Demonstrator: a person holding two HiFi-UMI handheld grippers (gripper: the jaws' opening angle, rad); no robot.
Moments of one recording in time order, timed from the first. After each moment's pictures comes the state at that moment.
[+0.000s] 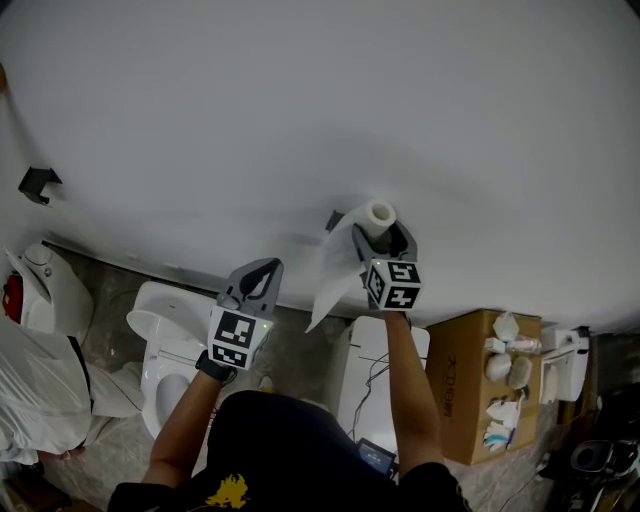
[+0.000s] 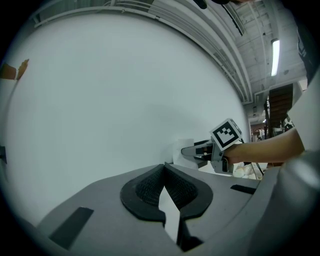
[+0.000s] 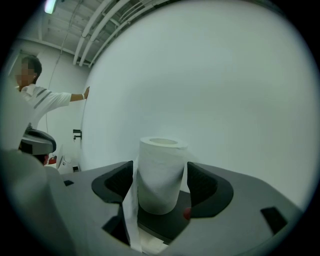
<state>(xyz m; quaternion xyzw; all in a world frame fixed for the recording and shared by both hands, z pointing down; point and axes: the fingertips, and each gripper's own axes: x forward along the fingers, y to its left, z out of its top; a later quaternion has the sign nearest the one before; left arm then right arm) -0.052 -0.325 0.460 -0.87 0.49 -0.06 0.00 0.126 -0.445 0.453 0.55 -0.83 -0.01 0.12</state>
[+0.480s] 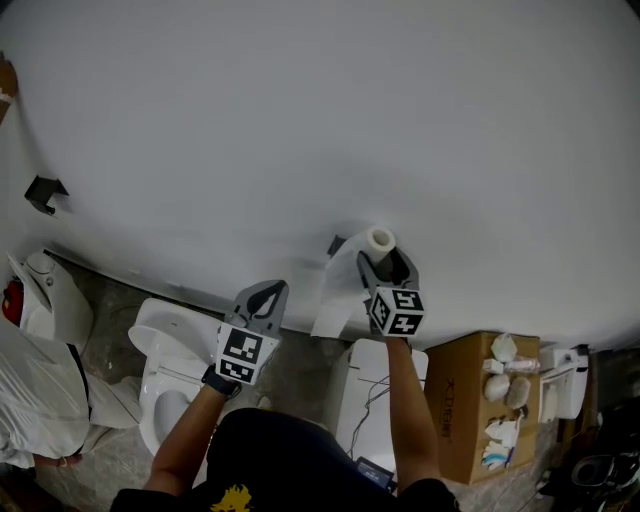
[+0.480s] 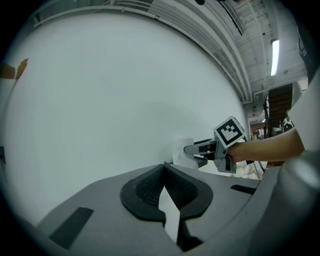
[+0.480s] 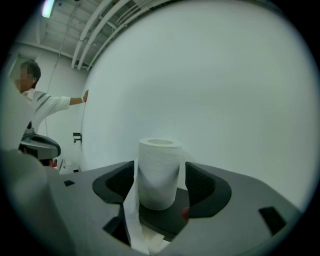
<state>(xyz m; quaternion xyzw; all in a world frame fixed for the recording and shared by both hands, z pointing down) -0.046 -0.327 0.463 -0.87 0.48 -0.06 0.00 0.135 -0.434 0.453 0.55 -0.83 0.01 0.10</state>
